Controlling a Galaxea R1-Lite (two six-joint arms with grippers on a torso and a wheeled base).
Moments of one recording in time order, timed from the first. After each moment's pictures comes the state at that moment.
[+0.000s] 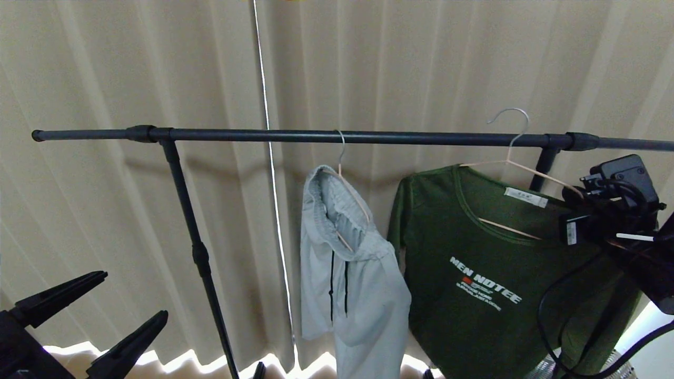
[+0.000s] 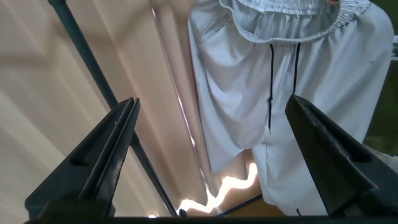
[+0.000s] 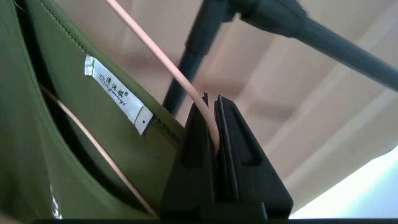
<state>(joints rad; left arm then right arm) -0.15 0.97 -0.04 -0.87 -0.24 0.20 0.08 1.62 -0.43 -1.19 -0.24 -0.38</state>
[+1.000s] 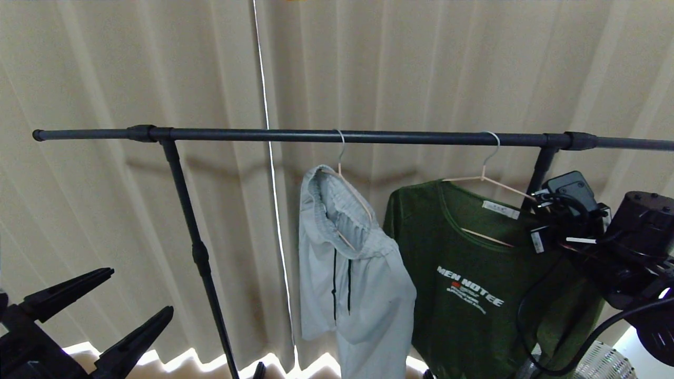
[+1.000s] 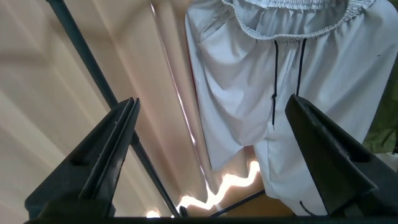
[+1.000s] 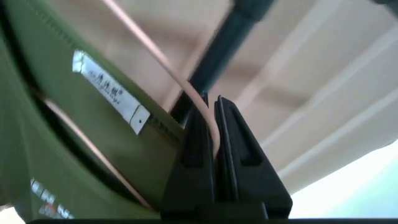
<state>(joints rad) -0.16 1.01 -0.05 -0.87 -0.24 0.20 0.13 1.78 -0.46 -1.22 -0.30 -0.43</state>
